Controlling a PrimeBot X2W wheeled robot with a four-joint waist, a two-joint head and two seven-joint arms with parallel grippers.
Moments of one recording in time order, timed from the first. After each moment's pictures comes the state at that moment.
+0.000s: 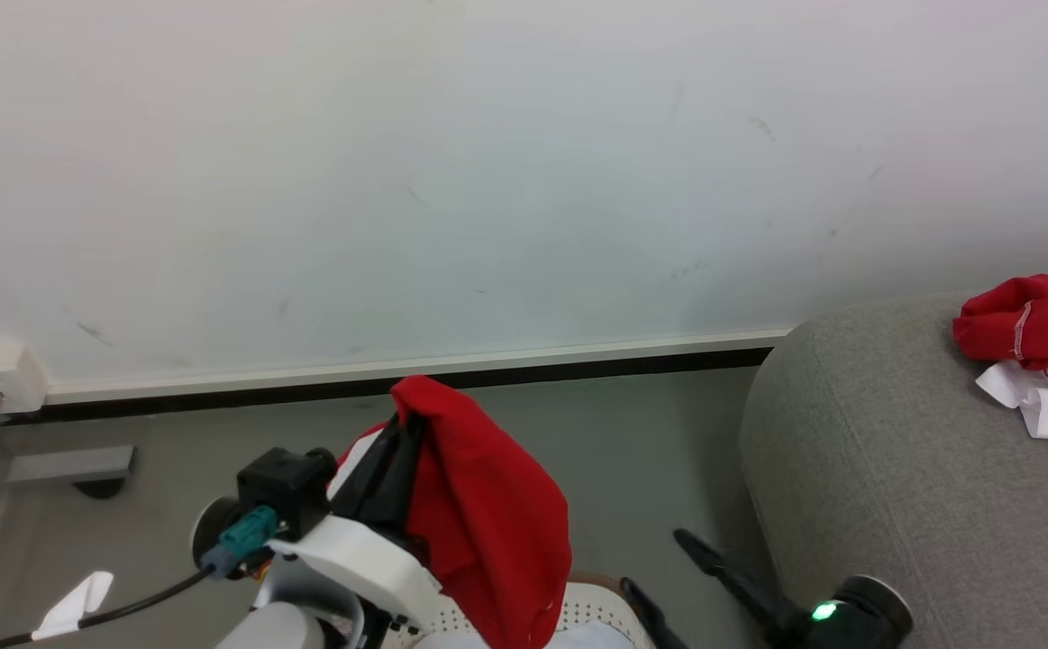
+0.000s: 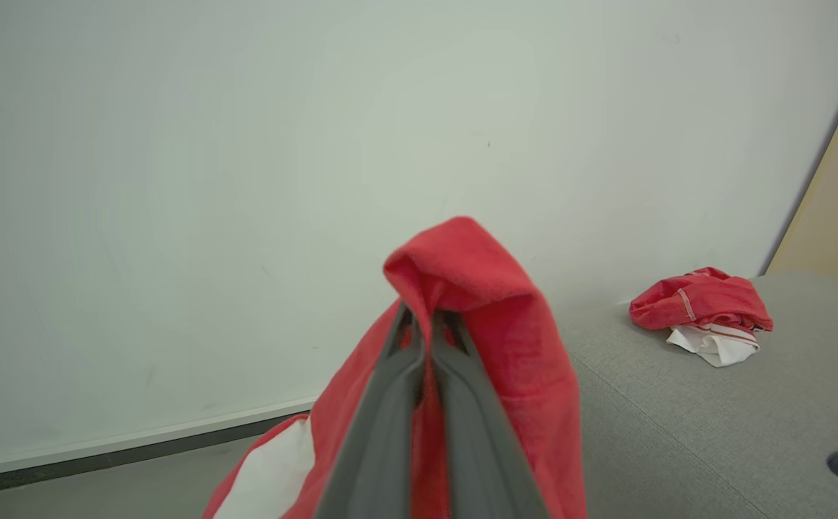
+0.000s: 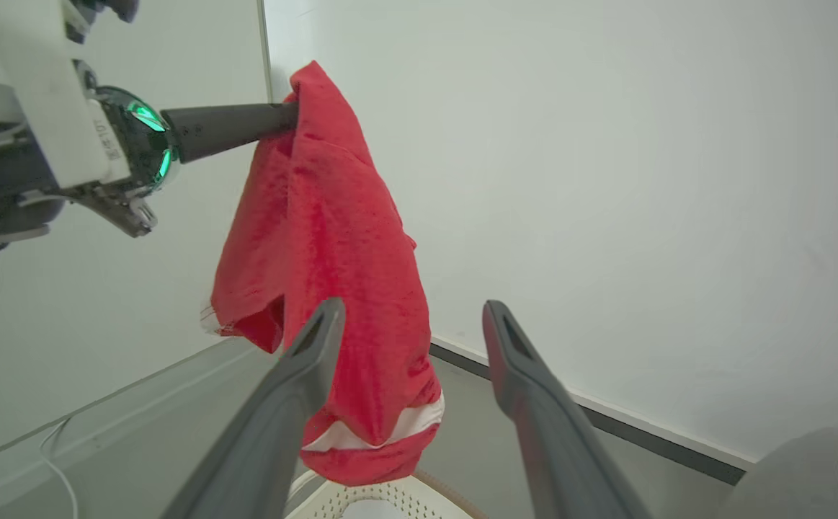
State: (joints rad) left arm -0.34 0.36 -0.62 0.06 -0.58 0.22 -0.17; right arm -0.14 -0.29 0.67 0.10 0.44 0.13 -0.26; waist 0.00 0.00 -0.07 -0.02
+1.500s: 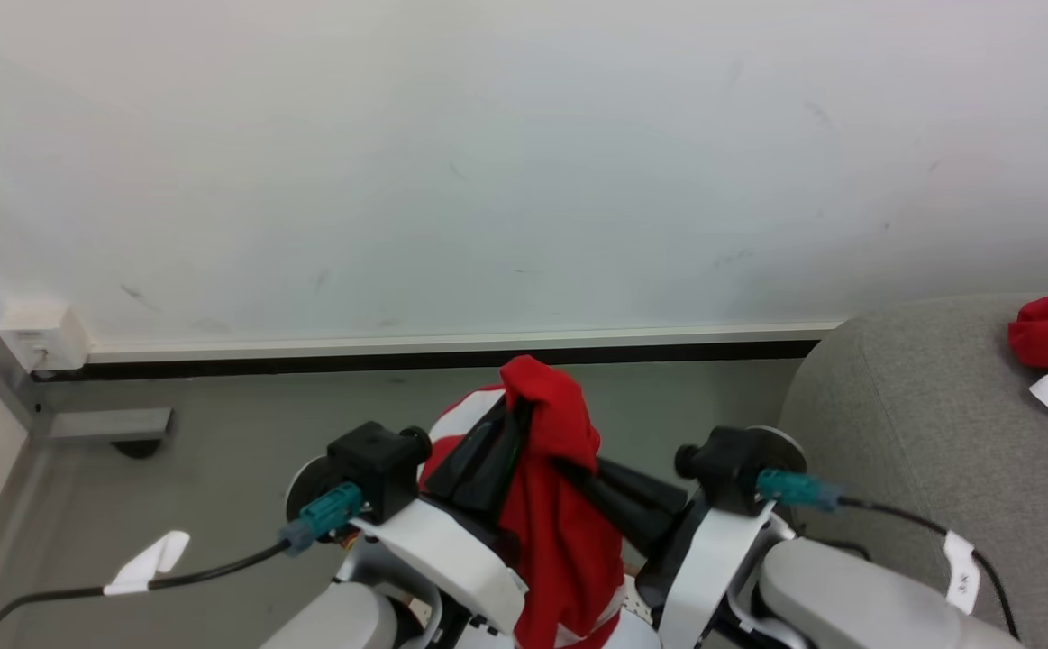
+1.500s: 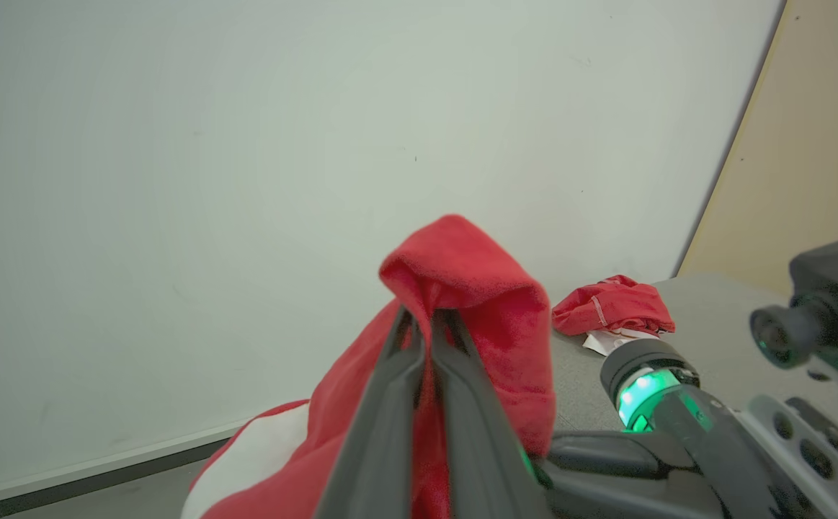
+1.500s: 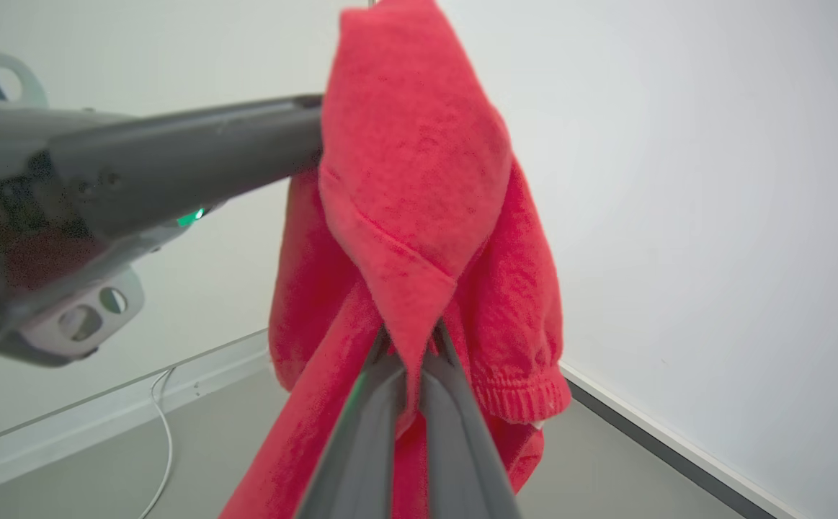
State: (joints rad) left arm -0.42 0.29 -0.72 0.00 -0.59 0.16 -0.13; right arm -0.77 -0.26 1.26 0.42 0.93 0.13 -0.26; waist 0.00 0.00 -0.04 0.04
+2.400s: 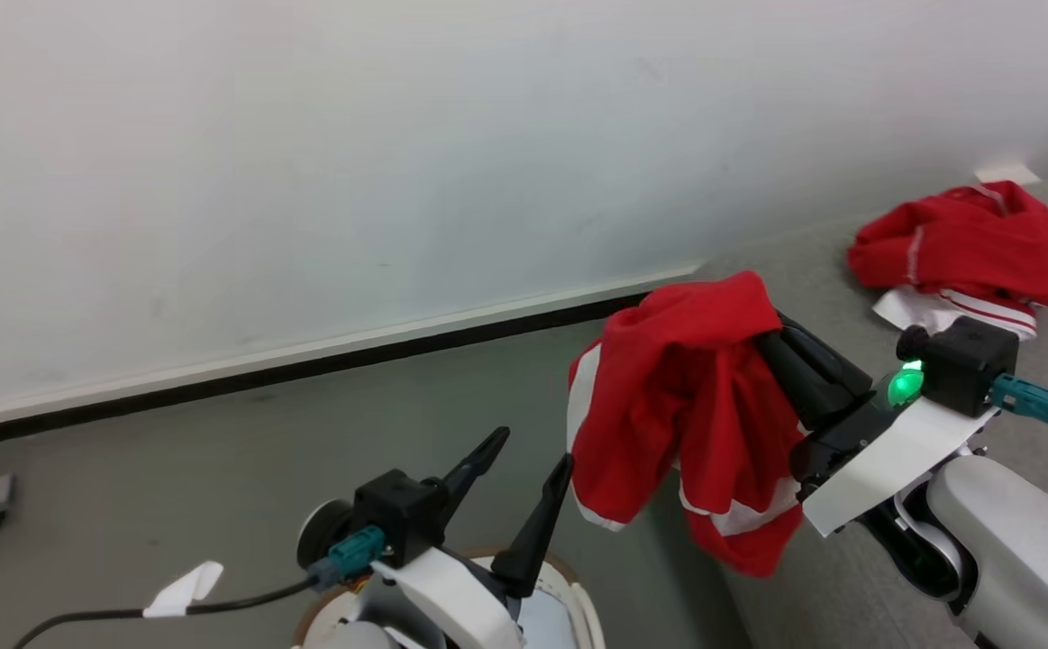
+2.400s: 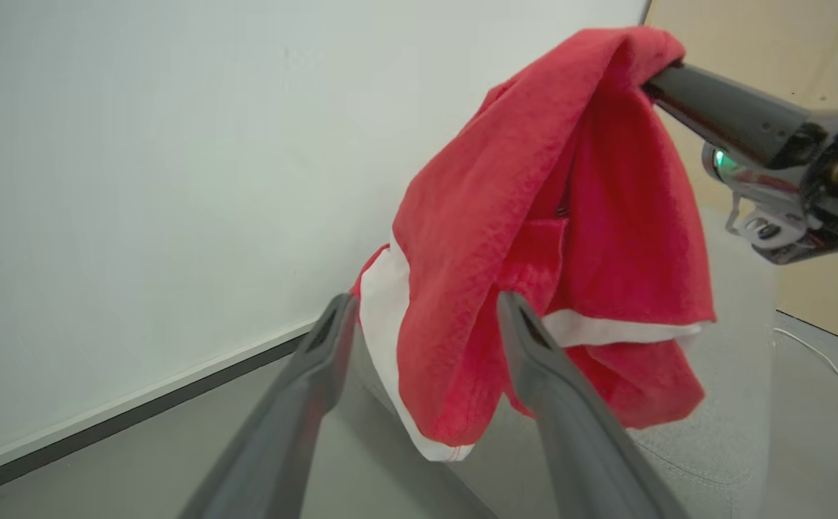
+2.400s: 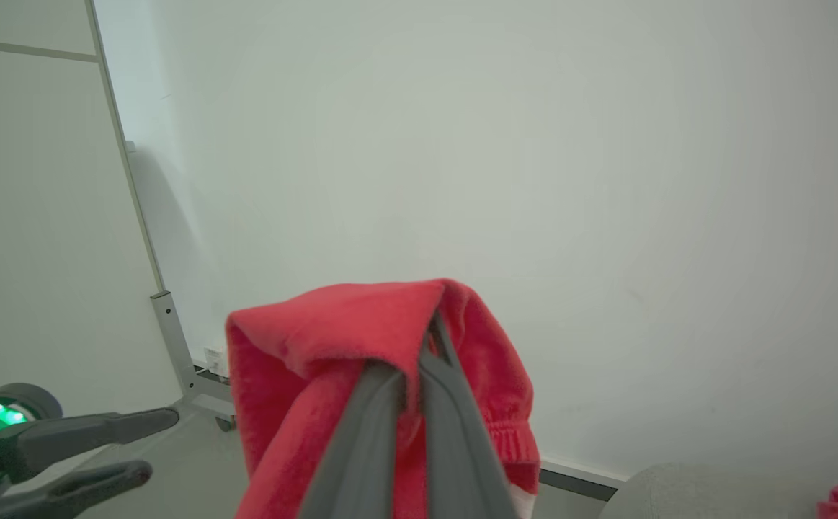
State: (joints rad) left arm -0.39 0.30 -0.78 0.09 -0.58 0.13 -0.16; right arm -0.71 -0.44 0.88 0.28 0.94 0.13 -0.26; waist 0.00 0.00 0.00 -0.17
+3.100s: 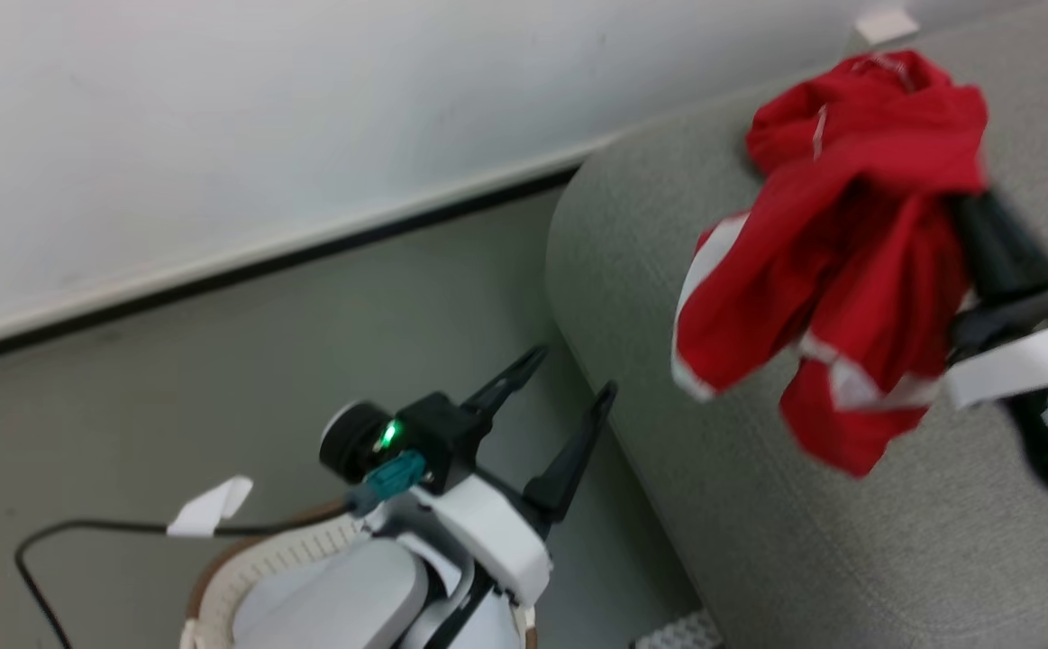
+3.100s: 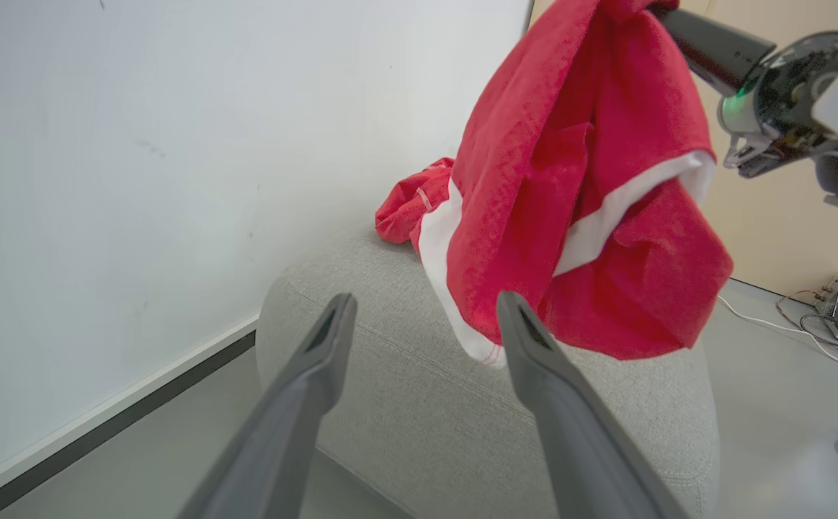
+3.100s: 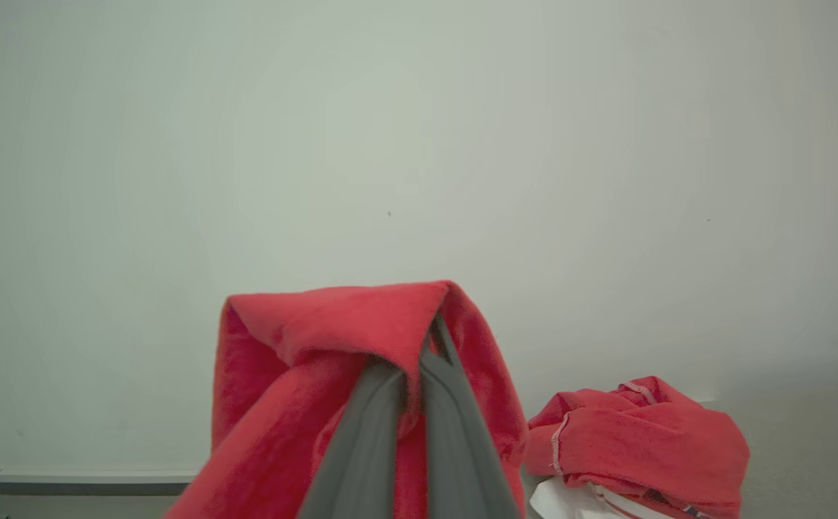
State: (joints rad) left arm -0.54 0.29 -0.82 0.10 -0.52 0.11 -0.12; right arm -0.69 -0.47 0.53 0.29 0.86 0.13 -0.26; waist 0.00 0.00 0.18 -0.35
